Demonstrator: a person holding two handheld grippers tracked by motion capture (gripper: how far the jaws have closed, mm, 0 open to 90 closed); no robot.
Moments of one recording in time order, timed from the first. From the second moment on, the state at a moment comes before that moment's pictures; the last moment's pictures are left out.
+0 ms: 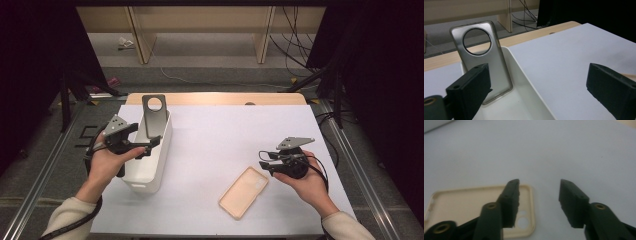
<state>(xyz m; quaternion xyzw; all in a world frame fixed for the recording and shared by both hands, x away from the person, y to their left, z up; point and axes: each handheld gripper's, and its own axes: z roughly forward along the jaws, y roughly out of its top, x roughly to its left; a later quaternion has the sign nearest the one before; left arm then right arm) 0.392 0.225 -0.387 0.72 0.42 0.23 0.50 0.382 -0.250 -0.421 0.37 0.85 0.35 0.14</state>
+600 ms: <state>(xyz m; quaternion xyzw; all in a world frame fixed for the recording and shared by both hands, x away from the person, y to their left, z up) 0.365 0.218 -0.400 0.73 0.41 0.21 0.50 0.382 -0.255 -0.433 0.39 0.89 0.23 0.07</state>
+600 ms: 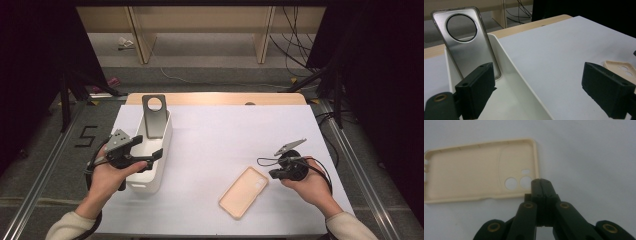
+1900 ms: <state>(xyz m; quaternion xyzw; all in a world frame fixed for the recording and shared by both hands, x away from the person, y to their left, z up) 0.363 0.207 -0.406 0.75 0.40 0.21 0.49 0.393 -0.222 -0.453 0.37 0.92 0.09 0.05</state>
